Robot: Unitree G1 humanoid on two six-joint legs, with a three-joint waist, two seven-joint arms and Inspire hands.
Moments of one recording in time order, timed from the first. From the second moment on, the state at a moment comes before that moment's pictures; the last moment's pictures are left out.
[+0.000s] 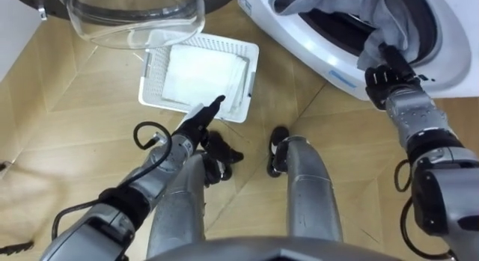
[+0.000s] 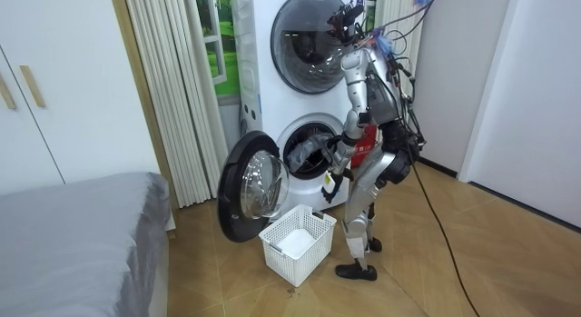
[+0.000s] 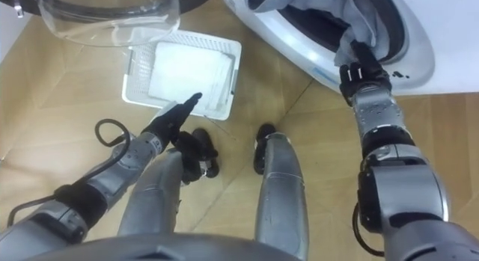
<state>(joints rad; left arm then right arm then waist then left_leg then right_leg) -0.22 0.22 -0.55 0.78 -0.01 0.00 -0.01 -0.53 -0.36 -0.02 1.09 1.54 -0.02 -0.28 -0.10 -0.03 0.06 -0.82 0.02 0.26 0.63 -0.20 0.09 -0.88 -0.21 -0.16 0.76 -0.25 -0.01</state>
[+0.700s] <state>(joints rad) -0.26 0.25 -0.58 0.74 0.00 0.08 -0.01 -0.71 -0.38 -0.15 1.14 1.66 -0.01 -0.34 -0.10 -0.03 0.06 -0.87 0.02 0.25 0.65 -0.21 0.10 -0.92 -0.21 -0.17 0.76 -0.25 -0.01</state>
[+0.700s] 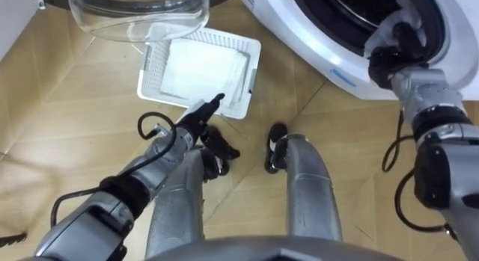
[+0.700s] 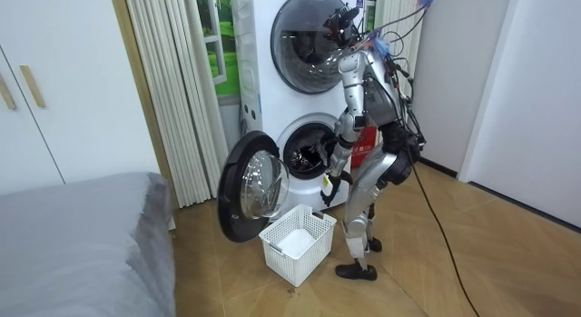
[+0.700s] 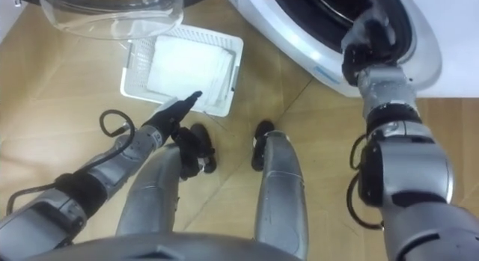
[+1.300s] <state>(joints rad) -0.22 0.25 -0.56 0.72 0.05 0.09 -0.04 -0.78 -0.39 -0.15 1.16 1.71 0.00 -0.29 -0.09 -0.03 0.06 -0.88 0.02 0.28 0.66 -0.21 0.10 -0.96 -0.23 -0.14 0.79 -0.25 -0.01</state>
